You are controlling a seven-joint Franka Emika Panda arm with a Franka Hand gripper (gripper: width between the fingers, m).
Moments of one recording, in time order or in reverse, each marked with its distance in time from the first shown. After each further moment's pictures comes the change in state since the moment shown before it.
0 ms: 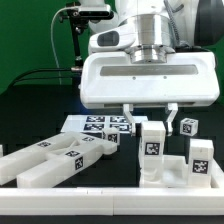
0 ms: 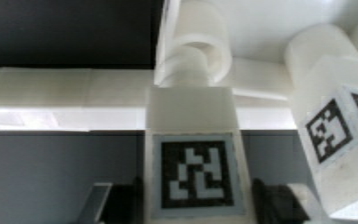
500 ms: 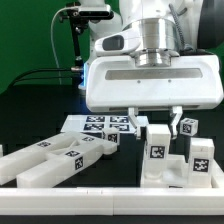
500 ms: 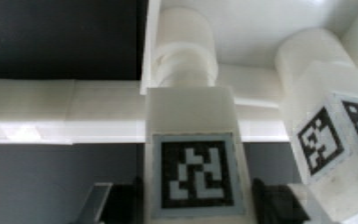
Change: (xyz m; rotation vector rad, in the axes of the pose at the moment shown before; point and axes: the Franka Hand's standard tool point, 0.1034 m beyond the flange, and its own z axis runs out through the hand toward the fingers) arm -0.009 -0.006 0.006 0.002 -0.010 0.000
